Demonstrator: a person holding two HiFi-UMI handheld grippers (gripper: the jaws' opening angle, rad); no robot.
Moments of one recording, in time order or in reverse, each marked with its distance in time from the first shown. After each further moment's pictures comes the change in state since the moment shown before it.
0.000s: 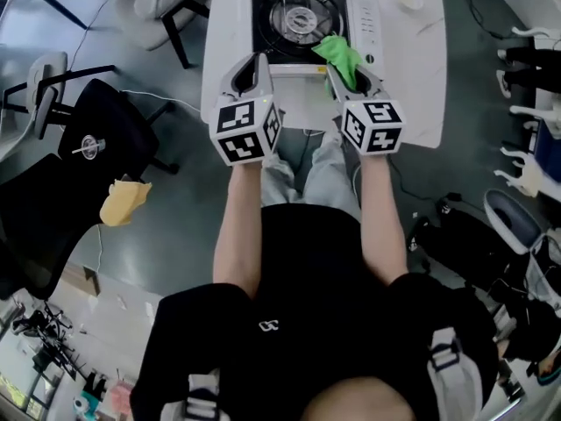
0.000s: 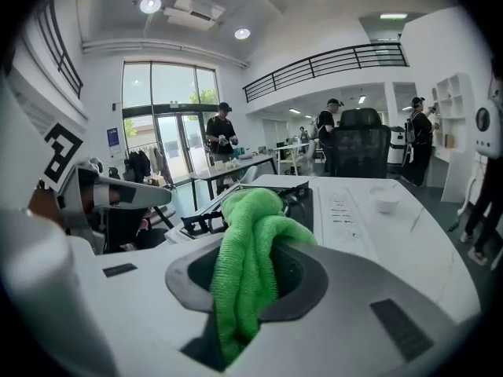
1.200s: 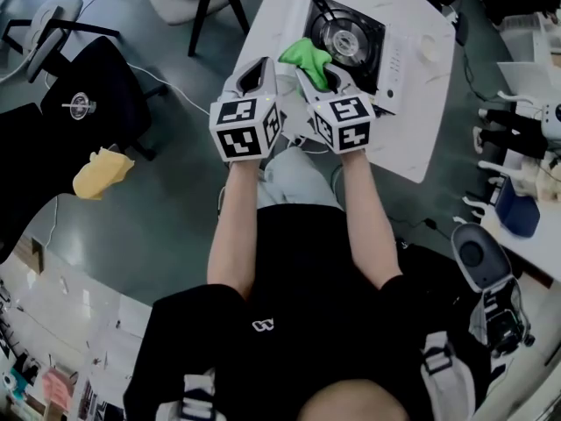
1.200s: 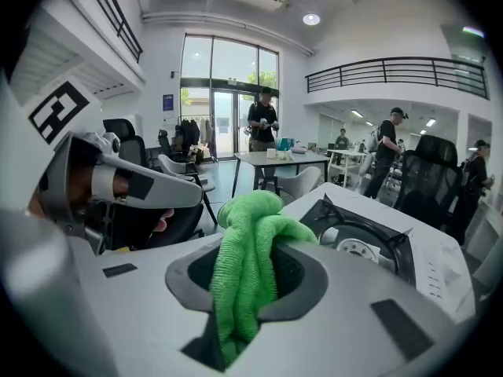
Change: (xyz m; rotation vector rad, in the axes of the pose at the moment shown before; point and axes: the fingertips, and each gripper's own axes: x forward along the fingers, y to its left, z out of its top) left arm -0.049 0.081 0.001 -0.207 -0.057 0.048; right arm 0.070 0.149 0.019 -0.353 0.095 0.230
